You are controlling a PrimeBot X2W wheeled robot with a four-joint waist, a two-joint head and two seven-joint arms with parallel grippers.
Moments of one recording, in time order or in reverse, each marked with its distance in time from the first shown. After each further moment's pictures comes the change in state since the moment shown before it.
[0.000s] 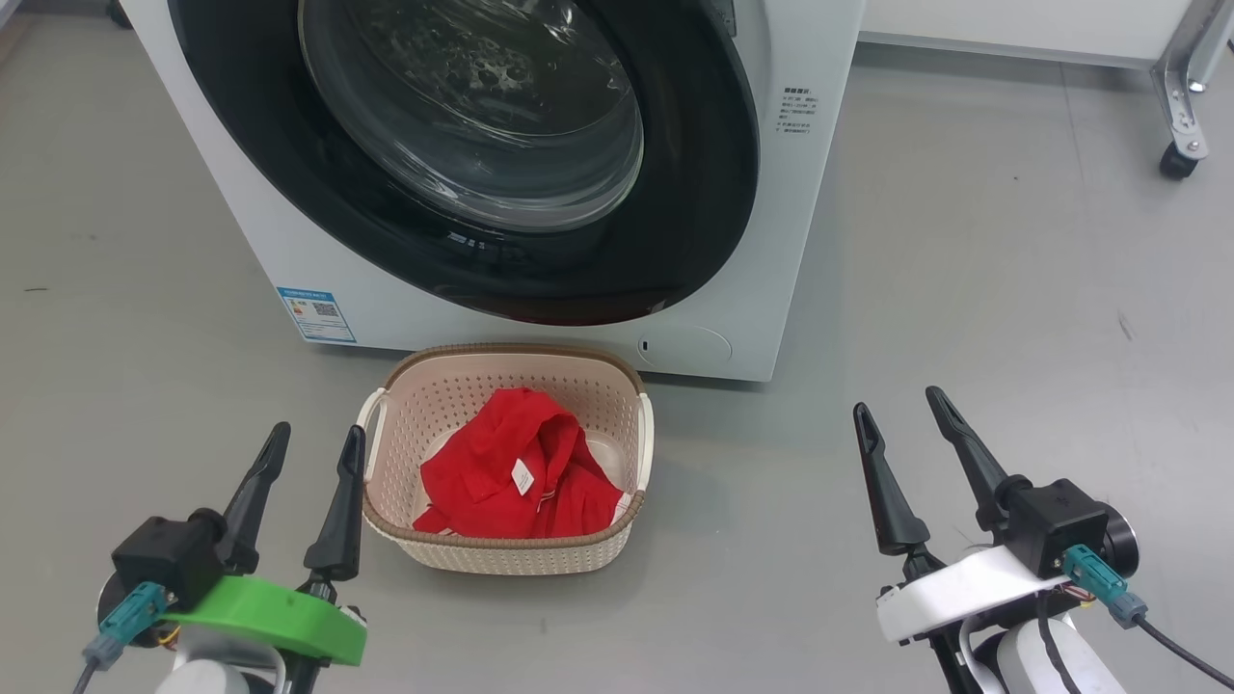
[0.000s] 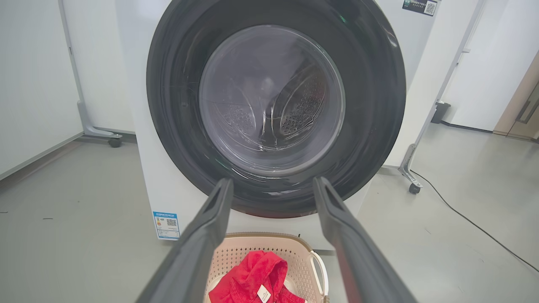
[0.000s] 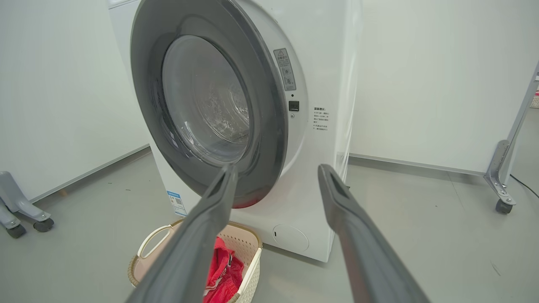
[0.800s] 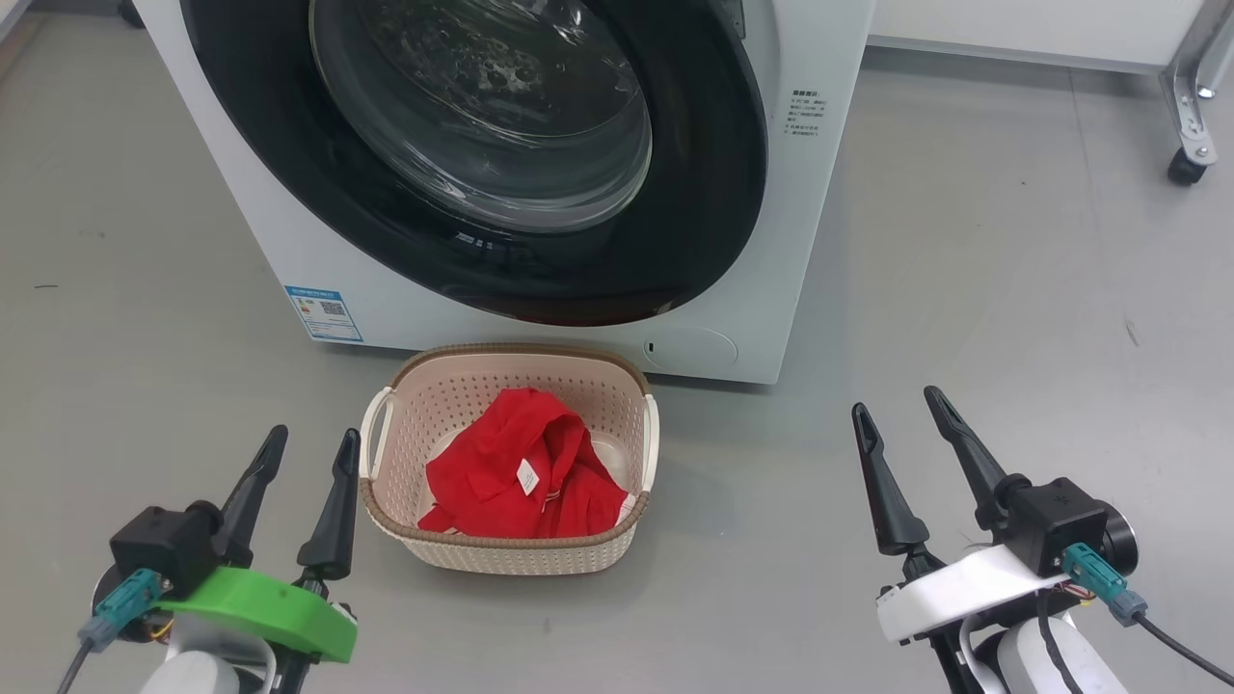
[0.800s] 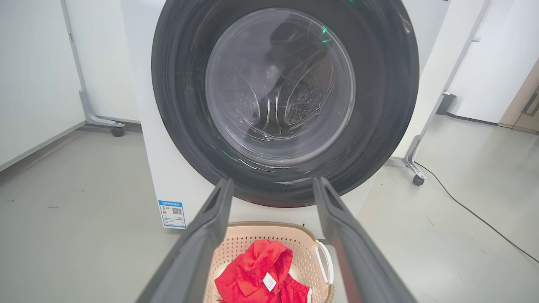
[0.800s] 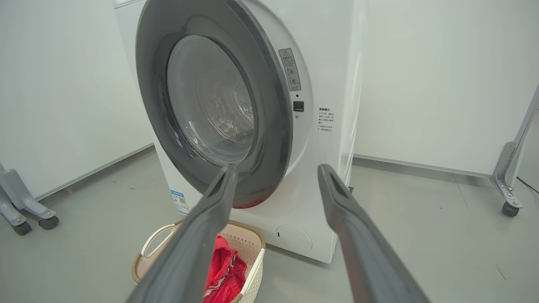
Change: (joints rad) left arm -0.037 0.046 -0.051 0.063 -0.068 -0.001 0.000; right arm -0.005 -0.010 0.011 0.004 0.010 -0.001 0.000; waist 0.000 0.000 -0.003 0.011
